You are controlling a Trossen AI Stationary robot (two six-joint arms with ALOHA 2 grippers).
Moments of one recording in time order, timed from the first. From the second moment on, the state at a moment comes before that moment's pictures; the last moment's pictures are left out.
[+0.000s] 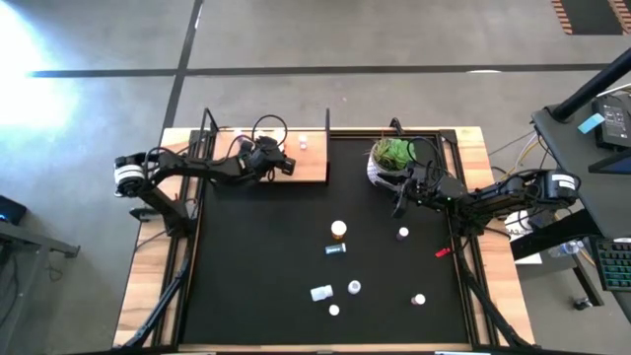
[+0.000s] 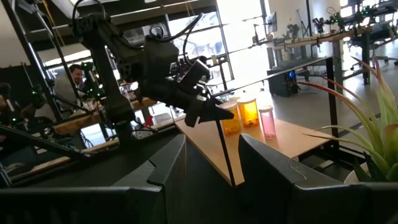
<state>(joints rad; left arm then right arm) 0.42 1.53 0.73 0.13 -0.63 -0.46 -0.27 1.23 0.03 1.33 0.05 0.23</state>
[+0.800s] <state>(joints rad) 0.42 1.52 0.72 0.10 -0.58 -0.45 -0.27 1.23 0.03 1.33 0.05 0.23</state>
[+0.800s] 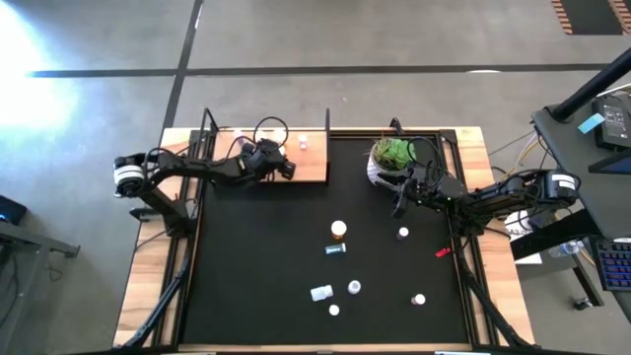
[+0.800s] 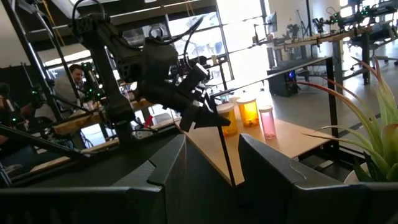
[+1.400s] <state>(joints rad) 0.32 1.34 0.72 0.00 -0.56 -0.41 -0.27 1.23 0.03 1.33 0.05 0.23</state>
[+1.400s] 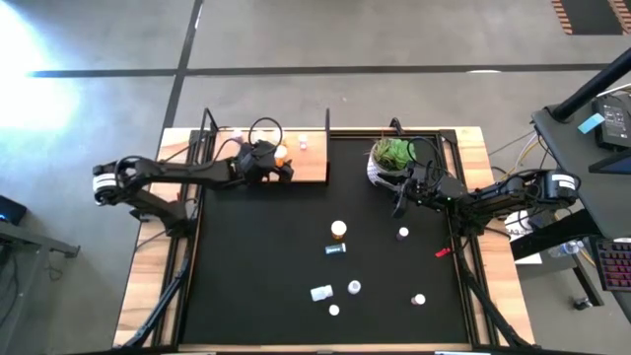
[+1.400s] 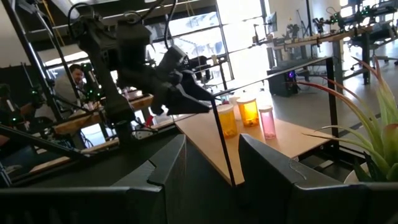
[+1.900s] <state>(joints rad) 0.04 1.30 0.73 0.01 -0.57 -0.39 -0.27 1.23 0.03 1.34 0.05 0.23</state>
